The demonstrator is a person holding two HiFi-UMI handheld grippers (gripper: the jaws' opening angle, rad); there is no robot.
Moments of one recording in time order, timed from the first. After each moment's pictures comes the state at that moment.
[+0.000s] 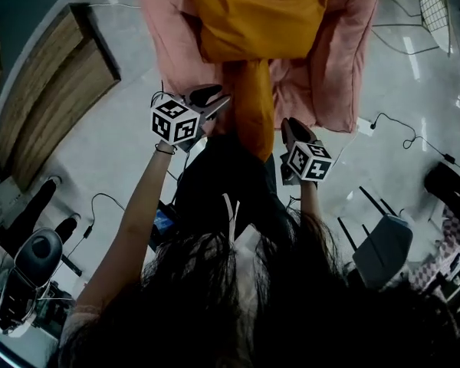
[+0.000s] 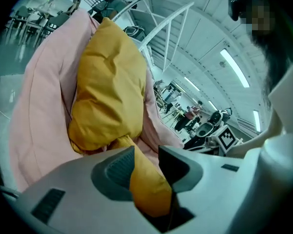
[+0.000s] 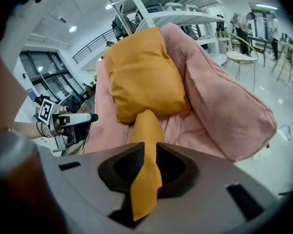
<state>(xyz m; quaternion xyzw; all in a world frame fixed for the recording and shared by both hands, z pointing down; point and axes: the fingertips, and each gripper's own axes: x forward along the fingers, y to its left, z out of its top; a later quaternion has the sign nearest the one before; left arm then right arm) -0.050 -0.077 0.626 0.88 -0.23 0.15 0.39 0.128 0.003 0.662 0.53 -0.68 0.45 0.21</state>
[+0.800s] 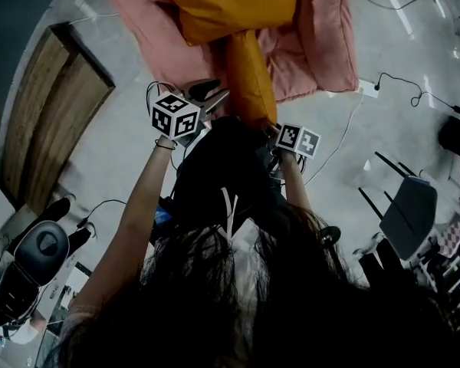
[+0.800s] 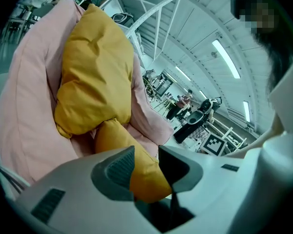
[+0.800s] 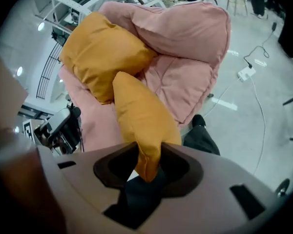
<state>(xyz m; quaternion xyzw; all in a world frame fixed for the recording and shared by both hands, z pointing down) -0.032 -0.021 0.641 0.89 -0.15 0.20 0.38 0.076 0.128 0.738 0.52 -0.50 0.68 0.14</state>
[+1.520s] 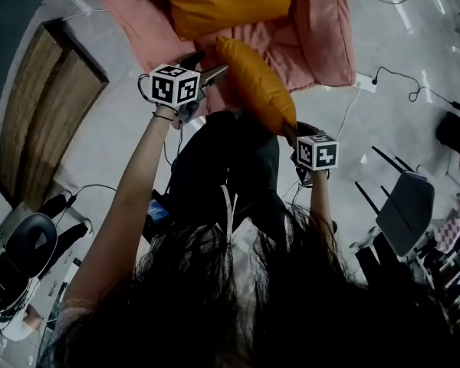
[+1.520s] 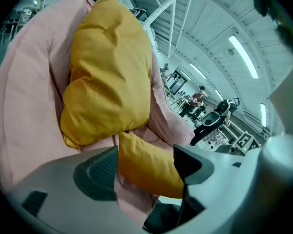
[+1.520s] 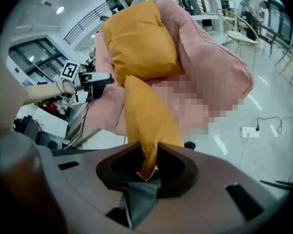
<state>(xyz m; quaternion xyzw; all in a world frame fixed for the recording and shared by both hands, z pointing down) -0.023 -0.084 0.680 0.86 -0.22 0.23 0.40 0.145 0.144 0.692 0.46 -0.64 0.53 0.32</state>
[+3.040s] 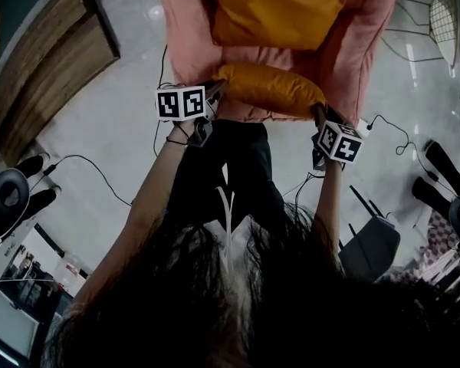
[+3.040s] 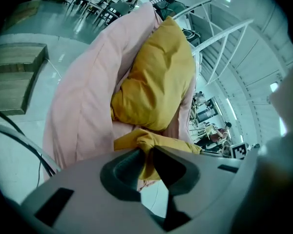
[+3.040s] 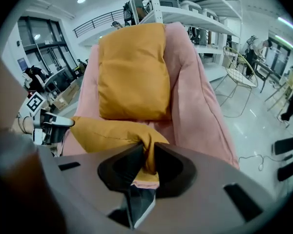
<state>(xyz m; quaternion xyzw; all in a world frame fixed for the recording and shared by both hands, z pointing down) -0.072 -0.050 0.670 0.71 -0.36 0.15 0.58 0.217 -0.023 0.645 0.54 -0.66 0.40 0.34</state>
